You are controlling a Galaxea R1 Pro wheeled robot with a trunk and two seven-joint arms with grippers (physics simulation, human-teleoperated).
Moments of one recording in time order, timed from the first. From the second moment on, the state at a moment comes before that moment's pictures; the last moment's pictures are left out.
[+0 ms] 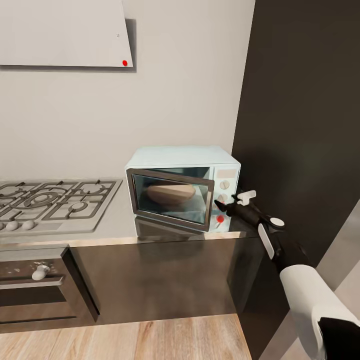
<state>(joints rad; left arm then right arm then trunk) -0.12 0.03 0.13 -0.17 0.01 -0.20 0.01 -0.88 -0.08 -0.10 -0.82 -0.02 0.07 0.62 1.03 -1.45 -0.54</state>
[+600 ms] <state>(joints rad) -0.12 0.03 0.13 -0.17 0.01 -0.20 0.01 -0.93 -0.05 -0.04 -0.73 -0.02 0.08 0.77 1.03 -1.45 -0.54</state>
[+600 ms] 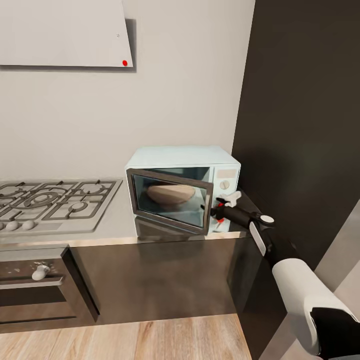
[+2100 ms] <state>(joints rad) -0.12 0.03 0.13 -0.17 0.01 -0.20 0.01 -0.93 -0.05 -0.03 -0.74 -0.02 0.08 0.83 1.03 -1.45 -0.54</state>
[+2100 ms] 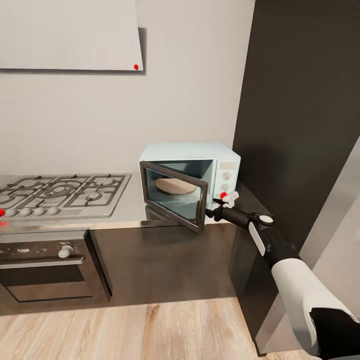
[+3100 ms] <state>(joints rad) -0.12 0.03 0.13 -0.17 0.01 -0.20 0.01 -0.93 0.02 0.04 -0.74 -0.02 0.08 0.82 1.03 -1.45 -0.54</state>
